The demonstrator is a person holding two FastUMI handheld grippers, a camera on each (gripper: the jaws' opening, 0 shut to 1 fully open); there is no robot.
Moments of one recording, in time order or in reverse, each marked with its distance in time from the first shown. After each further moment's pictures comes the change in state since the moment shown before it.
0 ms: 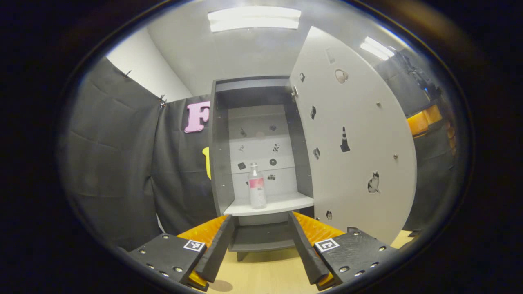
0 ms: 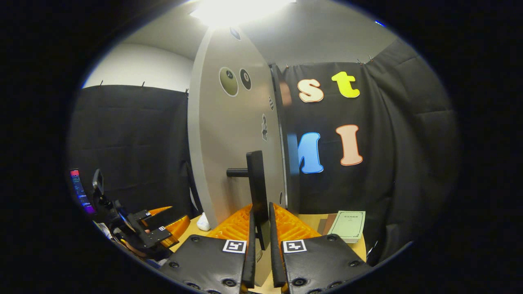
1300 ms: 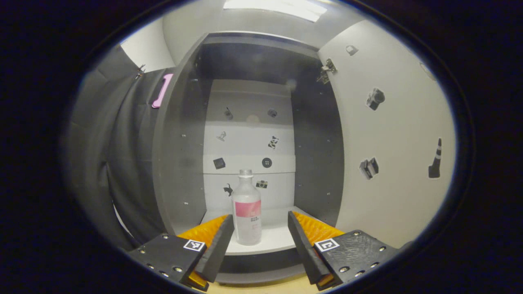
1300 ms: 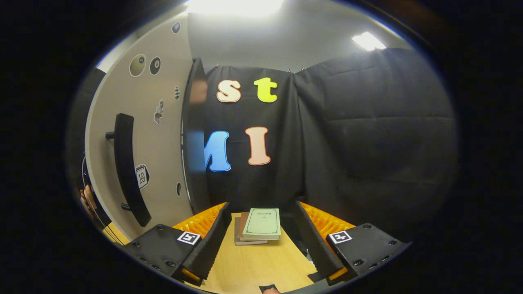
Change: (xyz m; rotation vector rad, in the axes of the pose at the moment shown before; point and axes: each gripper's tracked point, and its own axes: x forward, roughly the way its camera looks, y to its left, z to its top) left arm 0.287 0.025 -0.014 -0.140 0.083 -0.206; right arm -0.037 -0.150 -0.041 -0.051 0.000 -0.694
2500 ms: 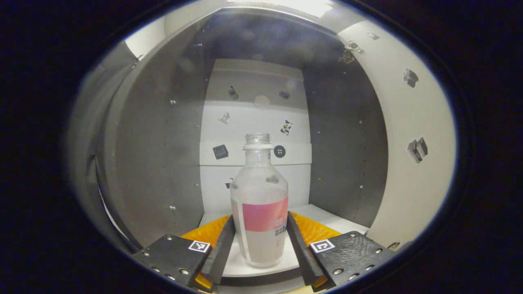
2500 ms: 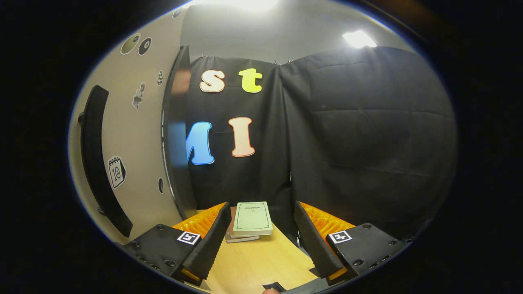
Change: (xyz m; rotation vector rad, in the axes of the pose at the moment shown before) left arm 0.064 0.047 -0.024 -0.008 0.003 0.005; right arm 0.019 0.004 -0.019 0.006 0.049 -0.103
